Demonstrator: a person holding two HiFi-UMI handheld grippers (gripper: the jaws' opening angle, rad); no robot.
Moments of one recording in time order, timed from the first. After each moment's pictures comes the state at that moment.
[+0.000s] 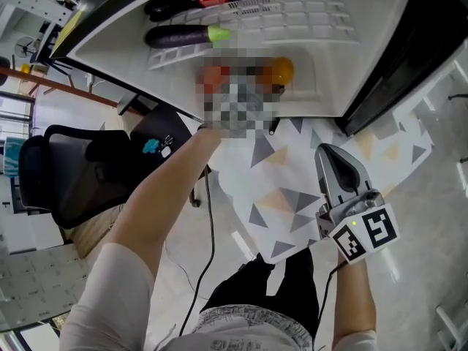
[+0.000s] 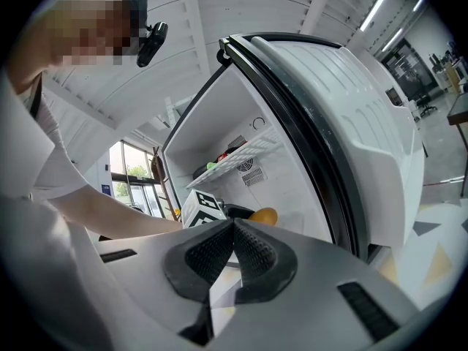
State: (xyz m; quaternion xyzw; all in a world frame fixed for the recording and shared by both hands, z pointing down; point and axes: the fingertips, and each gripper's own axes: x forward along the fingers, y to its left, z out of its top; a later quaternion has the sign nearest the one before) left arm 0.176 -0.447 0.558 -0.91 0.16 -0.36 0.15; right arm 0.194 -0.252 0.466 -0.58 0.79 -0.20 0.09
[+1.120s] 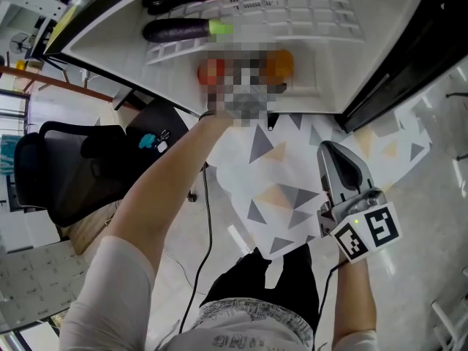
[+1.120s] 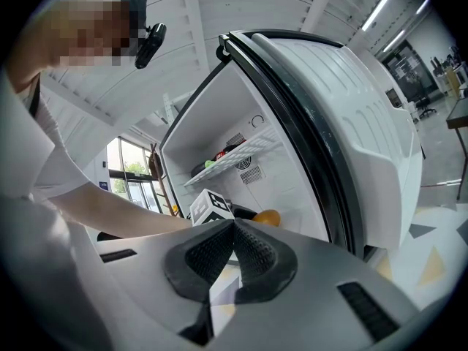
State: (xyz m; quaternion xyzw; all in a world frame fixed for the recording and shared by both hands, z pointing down) left arm 0.183 -0.458 0.585 -0.89 0.15 -0.41 0.14; right arm 0.196 -0.253 0.467 -0.58 0.78 -0.20 0.08
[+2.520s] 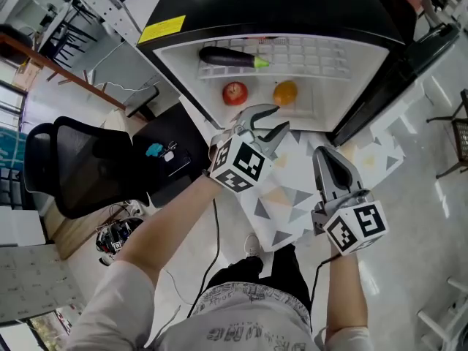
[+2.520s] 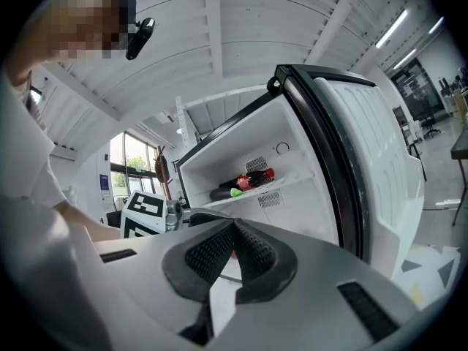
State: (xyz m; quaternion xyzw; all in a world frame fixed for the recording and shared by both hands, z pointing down) left arm 0.128 -0.329 0.417 -0.94 0.17 -0.25 0.16; right arm 0.162 -0.236 0.369 -0.59 0.79 -0.16 0.06
